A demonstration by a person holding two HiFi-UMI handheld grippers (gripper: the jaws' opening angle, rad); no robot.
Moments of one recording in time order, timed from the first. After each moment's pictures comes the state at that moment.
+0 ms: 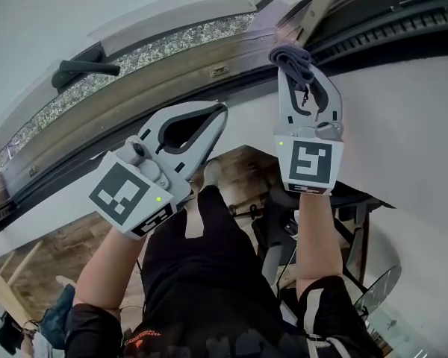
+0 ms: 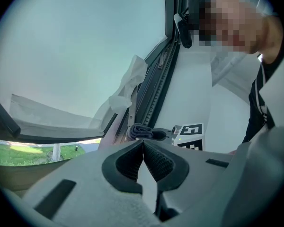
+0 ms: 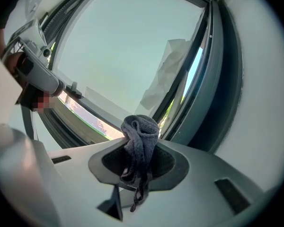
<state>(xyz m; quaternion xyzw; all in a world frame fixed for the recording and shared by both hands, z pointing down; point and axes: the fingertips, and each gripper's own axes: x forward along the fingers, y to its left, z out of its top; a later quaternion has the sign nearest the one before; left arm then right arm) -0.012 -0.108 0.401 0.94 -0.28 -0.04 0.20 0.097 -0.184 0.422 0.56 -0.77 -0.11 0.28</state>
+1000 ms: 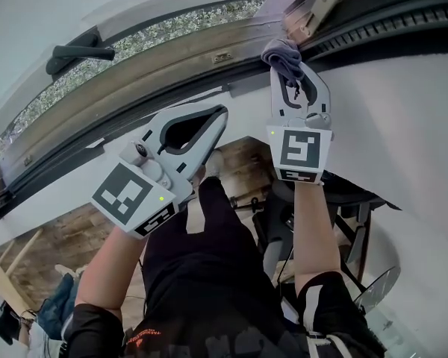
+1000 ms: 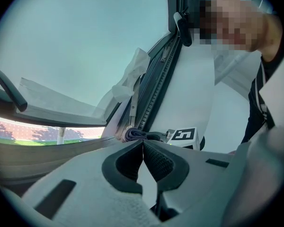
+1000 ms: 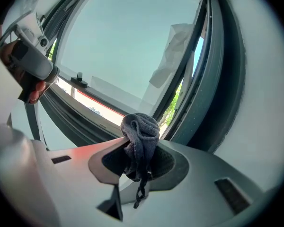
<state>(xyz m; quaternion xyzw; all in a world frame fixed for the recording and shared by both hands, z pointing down) -0.006 -0.093 0.434 0.93 -0.30 -0.02 0.22 0.099 -0.179 0.485 0.55 -0.78 -0.07 0.29</state>
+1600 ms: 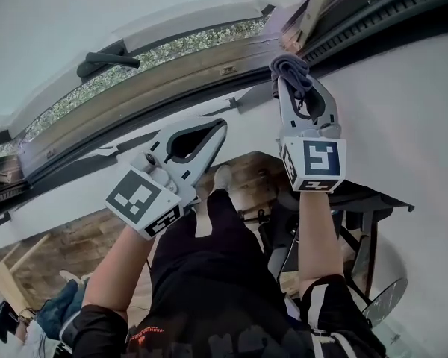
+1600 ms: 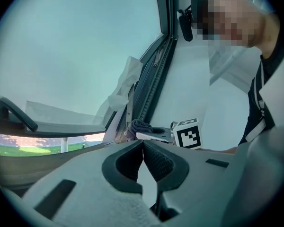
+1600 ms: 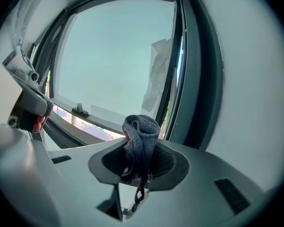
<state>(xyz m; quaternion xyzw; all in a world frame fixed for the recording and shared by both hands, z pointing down) -0.018 -0.066 0.398 0.93 -0.31 -0.01 0.20 0.095 -0.157 0.417 0.54 -0.82 -0.02 0.20</state>
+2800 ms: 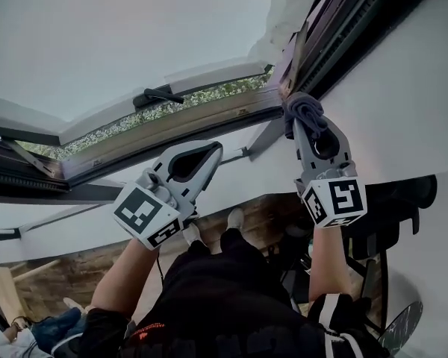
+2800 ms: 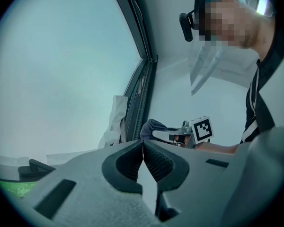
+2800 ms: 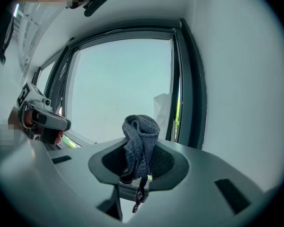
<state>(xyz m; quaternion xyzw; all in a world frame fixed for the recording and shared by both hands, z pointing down) -0.074 0.000 0.267 0.94 -0.33 -0.04 0.09 0.073 -0.061 0.253 0.52 -0.85 -0.04 0.09</state>
